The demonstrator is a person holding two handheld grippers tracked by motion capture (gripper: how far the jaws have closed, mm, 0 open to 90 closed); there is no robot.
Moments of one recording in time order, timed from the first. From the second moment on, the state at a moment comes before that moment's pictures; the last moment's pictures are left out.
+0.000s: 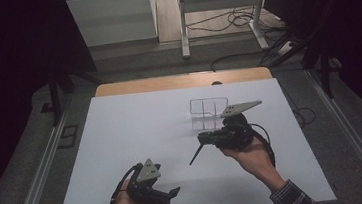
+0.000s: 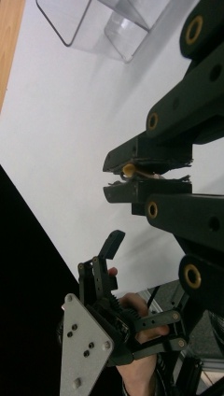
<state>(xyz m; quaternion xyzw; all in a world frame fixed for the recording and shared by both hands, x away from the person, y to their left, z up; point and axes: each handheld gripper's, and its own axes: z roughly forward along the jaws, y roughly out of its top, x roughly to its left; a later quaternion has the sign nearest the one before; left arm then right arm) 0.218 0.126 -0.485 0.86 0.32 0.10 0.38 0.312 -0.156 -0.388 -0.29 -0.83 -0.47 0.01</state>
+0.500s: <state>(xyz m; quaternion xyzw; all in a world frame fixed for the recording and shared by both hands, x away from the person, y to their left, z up) 0.213 0.143 -0.488 0.86 0.34 0.11 0.37 0.325 -0.159 -0.372 -0.30 -0.83 -0.47 -0.01</state>
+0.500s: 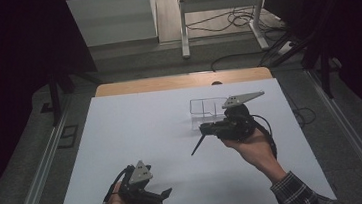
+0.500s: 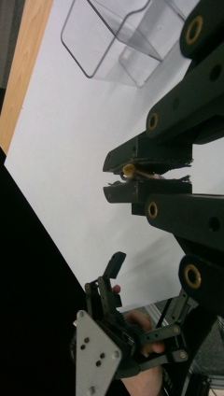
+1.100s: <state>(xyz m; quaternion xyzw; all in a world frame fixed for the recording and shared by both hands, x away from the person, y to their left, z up) 0.206 0.161 -0.491 0.85 0.36 0.13 0.37 0.343 -0.159 -0.351 -0.30 -0.82 -0.48 -0.03</state>
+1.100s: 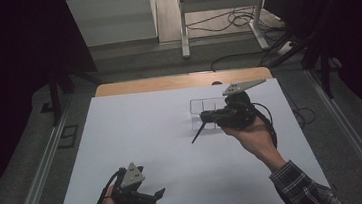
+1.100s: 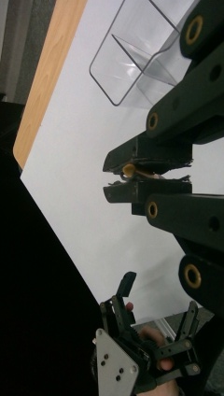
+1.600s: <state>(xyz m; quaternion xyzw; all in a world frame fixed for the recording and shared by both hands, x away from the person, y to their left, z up) 0.203 0.175 -0.493 0.84 0.38 0.14 0.37 0.360 -0.161 -0.342 -0.31 -0.82 -0.48 -0.05</state>
